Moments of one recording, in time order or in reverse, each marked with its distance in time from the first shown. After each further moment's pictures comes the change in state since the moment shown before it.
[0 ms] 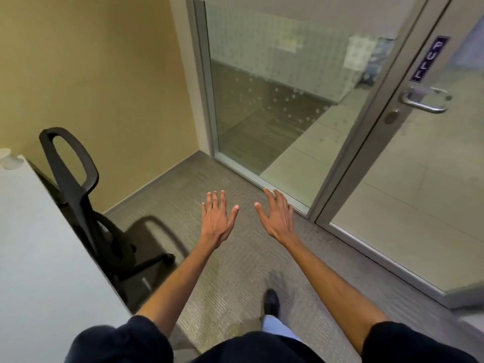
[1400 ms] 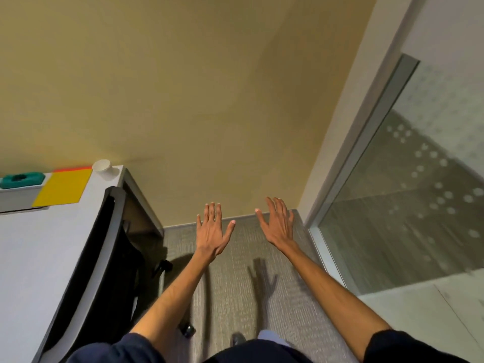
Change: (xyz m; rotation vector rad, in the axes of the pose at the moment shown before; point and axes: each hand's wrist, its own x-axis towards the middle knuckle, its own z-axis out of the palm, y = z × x) left_hand 0.463 -0.272 -0.140 0.024 0.180 -0.651; right_hand 0.592 -0.323 0.180 -0.083 -0.383 -0.558
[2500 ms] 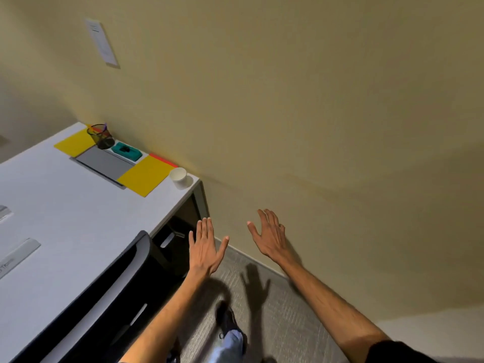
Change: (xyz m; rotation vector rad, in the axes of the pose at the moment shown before) left_hand 0.210 -0.136 -0.051 -0.067 0.219 -0.712; right_hand 0.333 -0.207 0.094 -0.092 -0.443 -0.600
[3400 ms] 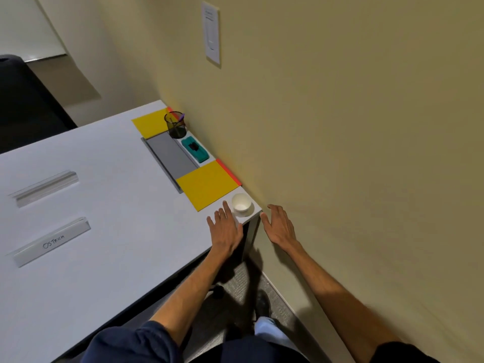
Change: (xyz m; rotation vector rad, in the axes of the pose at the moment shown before) left_hand 0.219 -0.106 -0.066 -0.066 -0.037 -0.393; right_hand 0.254 -0.171 0.056 -0.026 -0.204 -0.259
